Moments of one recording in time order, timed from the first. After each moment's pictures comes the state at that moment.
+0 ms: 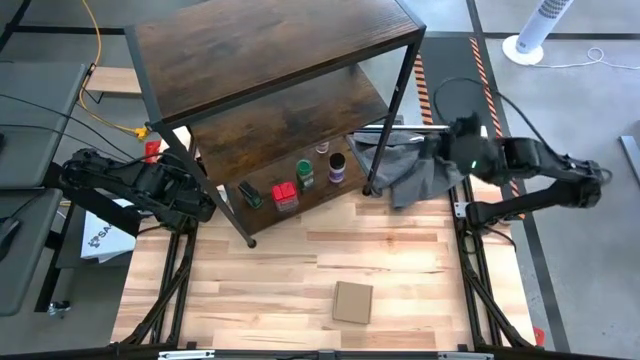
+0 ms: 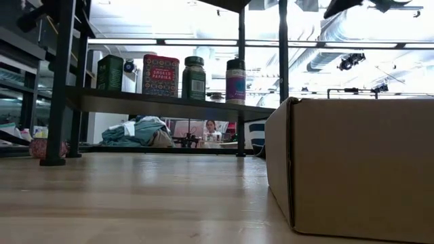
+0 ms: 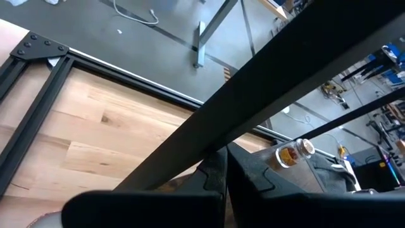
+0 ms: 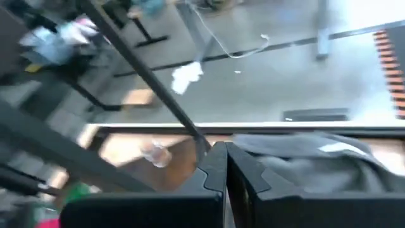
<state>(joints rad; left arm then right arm) -0.30 0.93 1.06 -1.55 -1.11 -2.11 -0.09 0.94 1.27 -0.96 0.77 0.98</state>
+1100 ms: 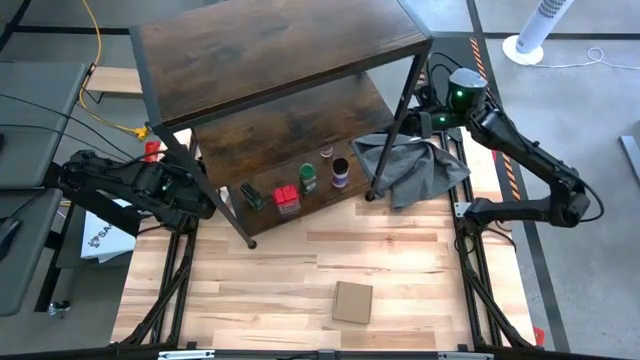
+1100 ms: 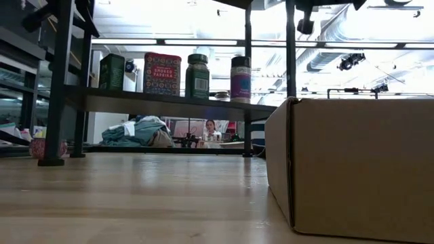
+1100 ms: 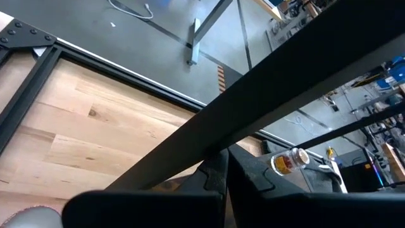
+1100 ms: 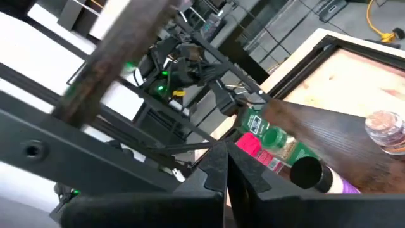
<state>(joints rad) -0.25 0.93 1.06 -1.47 -1.10 -2.05 -0.72 1.11 1.18 -0.28 -0.85 0.68</state>
